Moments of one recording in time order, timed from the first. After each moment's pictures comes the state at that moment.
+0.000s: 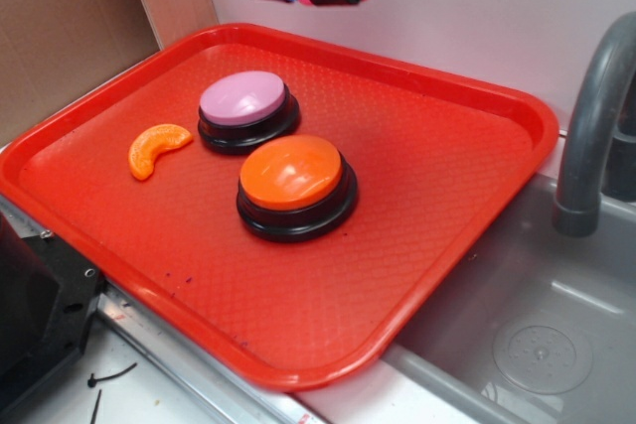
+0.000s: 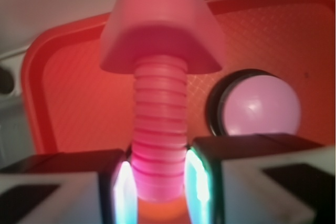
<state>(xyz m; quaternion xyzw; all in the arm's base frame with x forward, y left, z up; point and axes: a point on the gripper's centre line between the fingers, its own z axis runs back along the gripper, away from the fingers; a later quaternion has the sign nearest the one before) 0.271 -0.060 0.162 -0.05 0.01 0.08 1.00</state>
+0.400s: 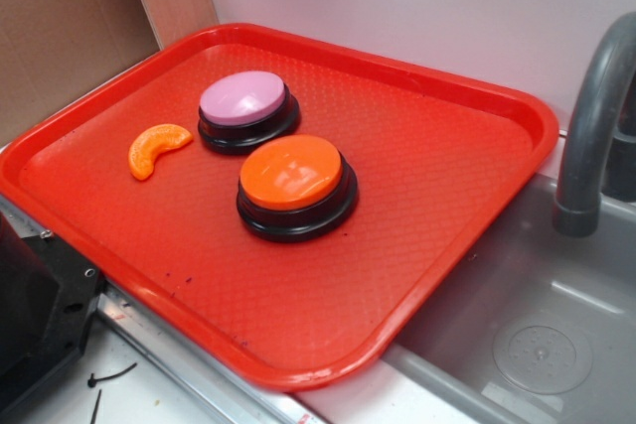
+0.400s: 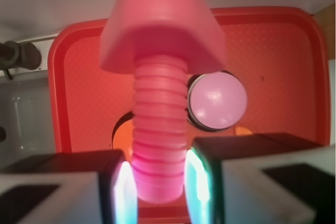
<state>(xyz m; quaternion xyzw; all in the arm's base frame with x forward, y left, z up) 0.247 -0.040 0.211 -0.06 -0.01 0.05 1.00</state>
